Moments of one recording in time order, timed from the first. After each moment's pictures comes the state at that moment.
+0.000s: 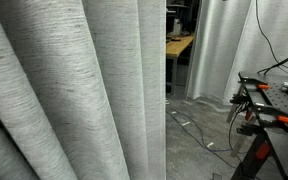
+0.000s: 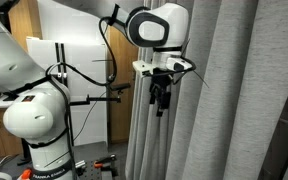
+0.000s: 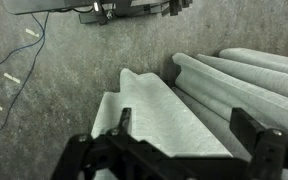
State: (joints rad) arm -0.04 -0.56 -0.11 -2.54 0.07 1.93 -0.03
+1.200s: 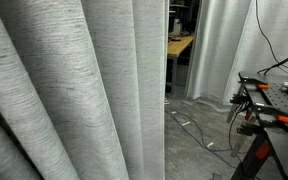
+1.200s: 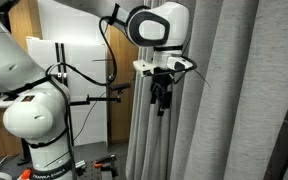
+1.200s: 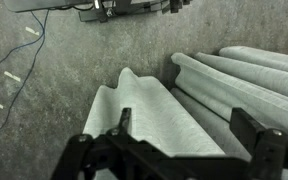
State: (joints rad) arm -0.05 -0.56 -0.11 -2.54 0.07 1.94 -0.03
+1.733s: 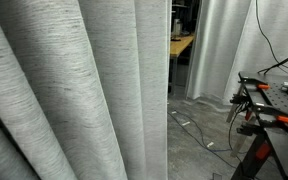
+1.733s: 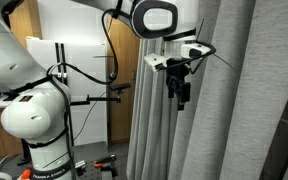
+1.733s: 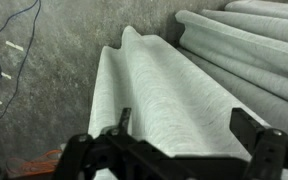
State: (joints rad) arm -0.09 -0.54 -0.15 -2.47 0.07 2.07 -0.04
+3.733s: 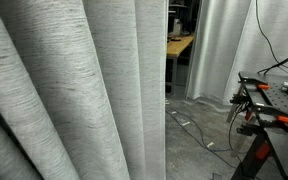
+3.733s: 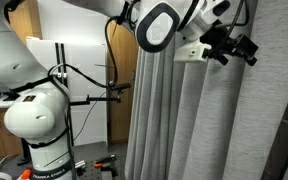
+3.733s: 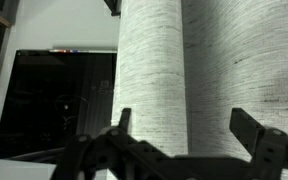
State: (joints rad) arm -0.02 -0.49 -0.26 -2.51 0.07 3.08 -0.30
